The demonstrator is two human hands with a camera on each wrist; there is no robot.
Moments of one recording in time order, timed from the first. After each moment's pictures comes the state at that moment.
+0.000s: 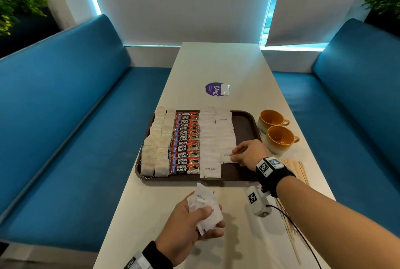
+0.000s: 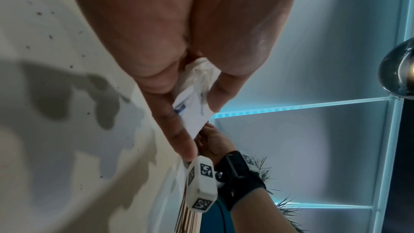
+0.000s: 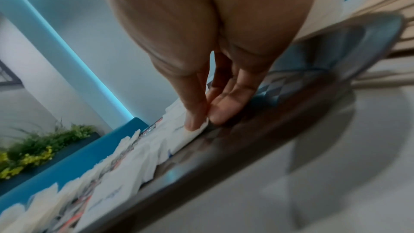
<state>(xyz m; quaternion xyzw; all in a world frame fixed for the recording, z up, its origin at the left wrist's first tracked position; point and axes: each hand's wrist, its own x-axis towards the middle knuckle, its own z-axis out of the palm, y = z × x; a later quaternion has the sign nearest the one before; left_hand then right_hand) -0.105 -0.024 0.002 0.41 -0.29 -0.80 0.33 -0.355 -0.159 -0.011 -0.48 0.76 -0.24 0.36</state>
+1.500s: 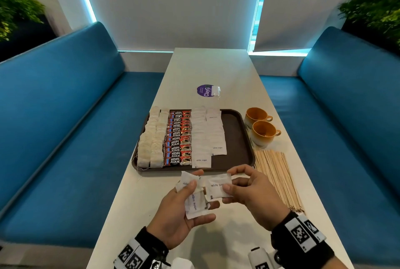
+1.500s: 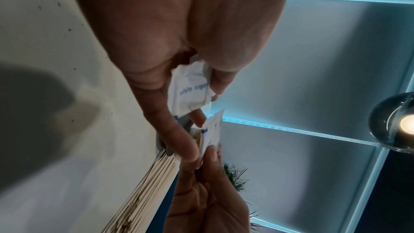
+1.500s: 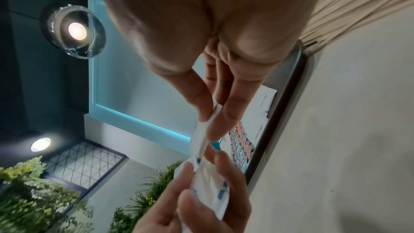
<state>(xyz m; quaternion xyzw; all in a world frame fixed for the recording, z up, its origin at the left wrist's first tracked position) -0.107 0.001 0.030 0.38 -0.25 -0.81 0.36 -0.310 0.022 0.040 -0.34 0.54 -0.51 0.57</state>
